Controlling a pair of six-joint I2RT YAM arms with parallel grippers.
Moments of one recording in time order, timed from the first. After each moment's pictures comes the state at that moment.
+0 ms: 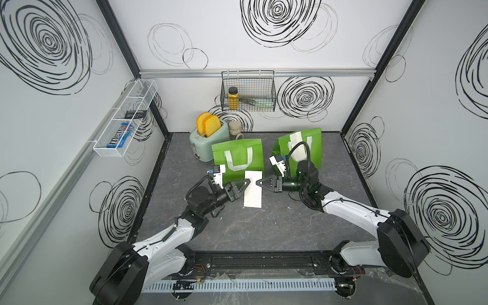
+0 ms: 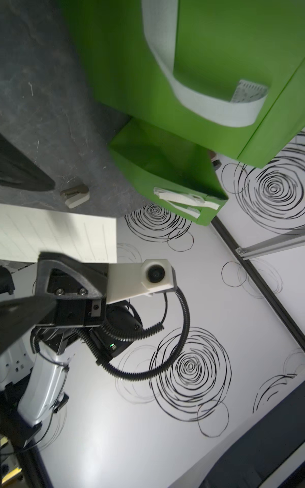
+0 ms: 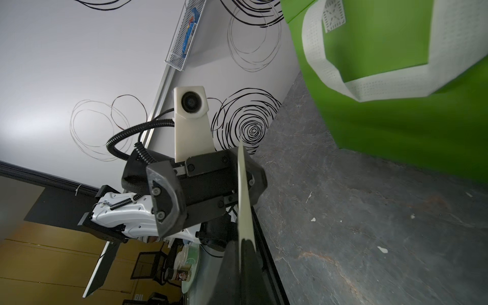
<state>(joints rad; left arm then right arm) -0.44 1.05 0.40 0.69 0.48 -1.01 0.59 1.34 0.75 0.40 -0.83 0.88</state>
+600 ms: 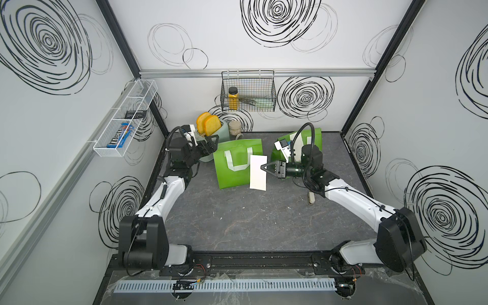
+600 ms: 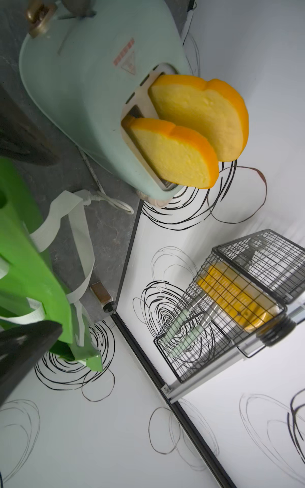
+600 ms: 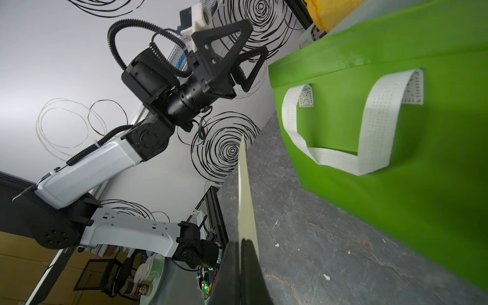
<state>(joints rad) 0.02 1.50 1.05 0.24 0.46 -0.54 0.49 1.39 0.97 0.16 -0.85 0.64</state>
